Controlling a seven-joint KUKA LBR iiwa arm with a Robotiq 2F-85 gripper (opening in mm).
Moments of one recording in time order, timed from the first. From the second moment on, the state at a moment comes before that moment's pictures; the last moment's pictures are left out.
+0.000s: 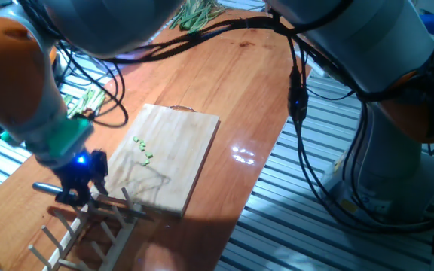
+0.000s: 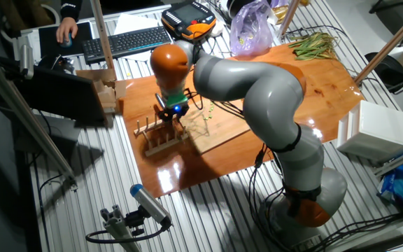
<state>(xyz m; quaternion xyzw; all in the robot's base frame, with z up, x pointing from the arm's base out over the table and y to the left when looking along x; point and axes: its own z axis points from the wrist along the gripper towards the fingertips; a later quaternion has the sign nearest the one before) 0.521 0.317 0.119 0.02 -1.00 0.00 0.06</state>
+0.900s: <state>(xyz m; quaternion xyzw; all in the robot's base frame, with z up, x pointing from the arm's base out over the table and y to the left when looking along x) 0.520 0.235 0.211 0.09 -0.99 -0.02 0.06</state>
